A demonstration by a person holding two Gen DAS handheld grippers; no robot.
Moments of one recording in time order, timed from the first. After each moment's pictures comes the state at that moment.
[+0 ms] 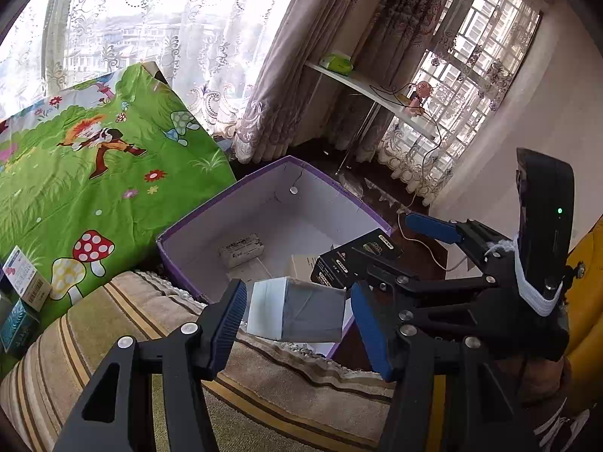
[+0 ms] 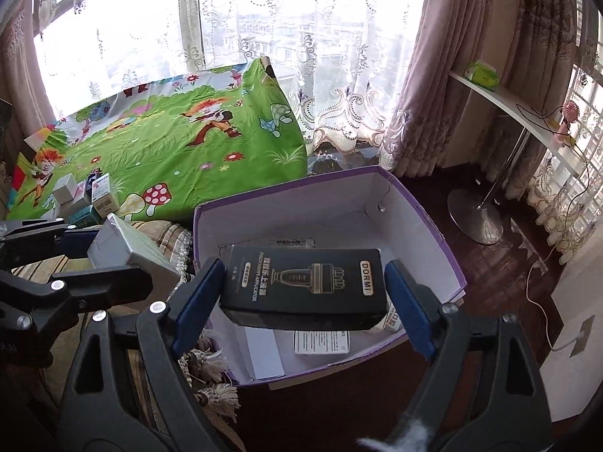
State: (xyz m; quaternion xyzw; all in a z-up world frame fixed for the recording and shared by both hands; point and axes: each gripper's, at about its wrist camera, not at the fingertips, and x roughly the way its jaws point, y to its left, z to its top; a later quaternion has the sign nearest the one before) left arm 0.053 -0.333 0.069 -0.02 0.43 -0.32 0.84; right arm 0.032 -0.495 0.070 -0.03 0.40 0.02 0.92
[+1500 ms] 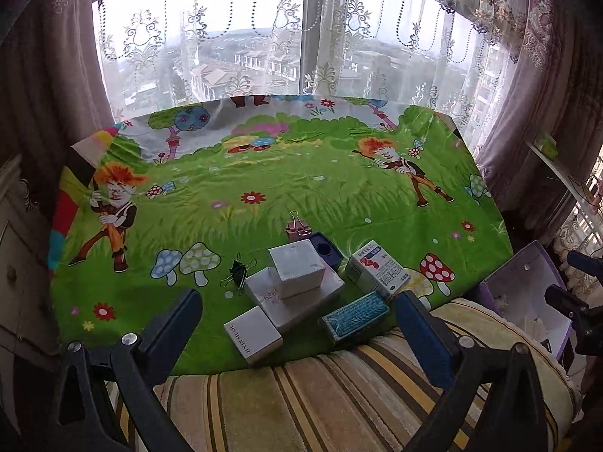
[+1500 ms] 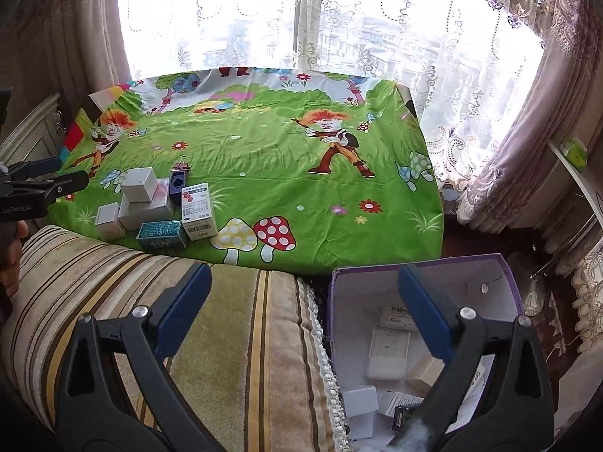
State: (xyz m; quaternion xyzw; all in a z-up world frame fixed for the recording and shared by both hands) left arm 0.073 -0.043 0.077 -0.06 0.41 0.06 0.91; right arm 0.102 -0.320 0.086 -0.11 0.39 0.18 0.89
